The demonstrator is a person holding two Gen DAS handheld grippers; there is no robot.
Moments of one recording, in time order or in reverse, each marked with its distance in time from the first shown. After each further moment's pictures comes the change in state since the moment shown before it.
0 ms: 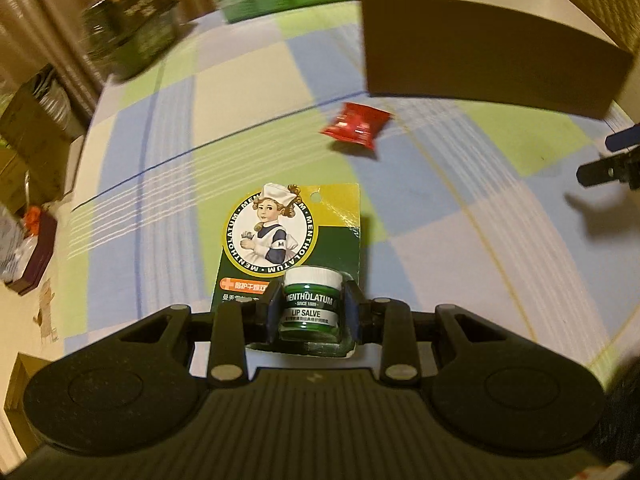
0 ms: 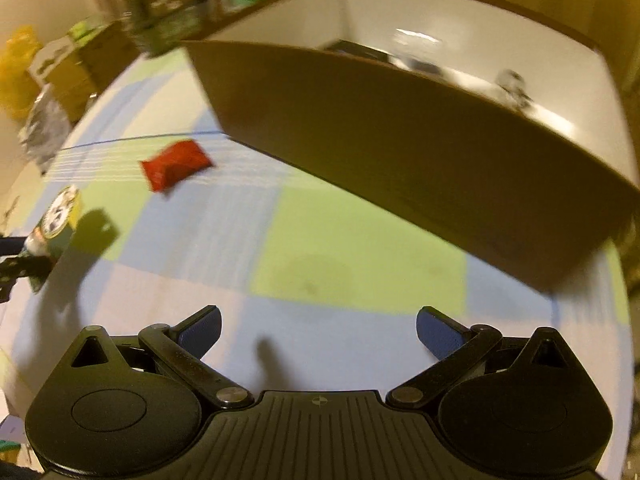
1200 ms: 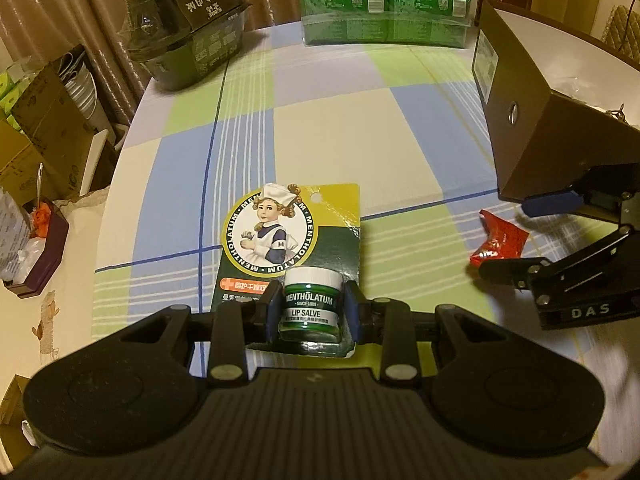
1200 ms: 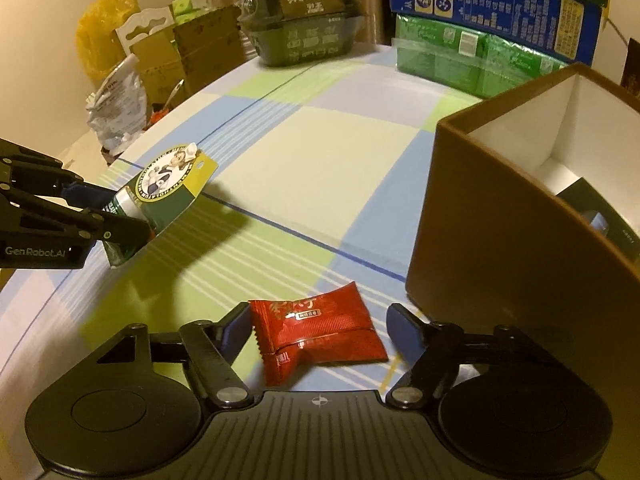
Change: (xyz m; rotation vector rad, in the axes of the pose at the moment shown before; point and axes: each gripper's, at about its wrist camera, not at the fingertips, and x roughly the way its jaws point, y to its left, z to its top) left arm 0.068 0.097 0.086 -0.125 -0.040 0.019; right arm 0.115 0.117 0.101 -0.274 -0.086 0.154
